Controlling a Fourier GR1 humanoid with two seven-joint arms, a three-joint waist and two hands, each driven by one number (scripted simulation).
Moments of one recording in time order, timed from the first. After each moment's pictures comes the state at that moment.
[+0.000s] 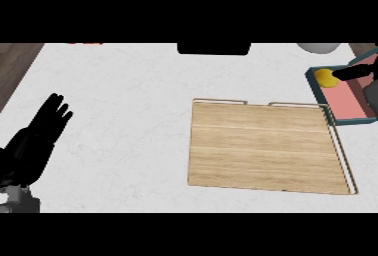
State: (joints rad) left arm -0.05 0.20 0.20 -1.68 0.20 -0.12 0.30; right arm -1.00 -0.54 -0.44 -0.28 0.96 -0.45 0.30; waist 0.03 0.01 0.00
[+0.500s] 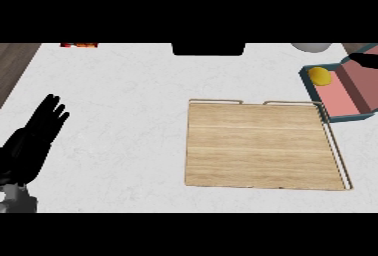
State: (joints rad) left arm -0.06 0.21 0.23 -1.64 0.21 -0.12 0.29; right arm -0.92 -0.53 -0.65 -0.45 0.68 -0.62 0.09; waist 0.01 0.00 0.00
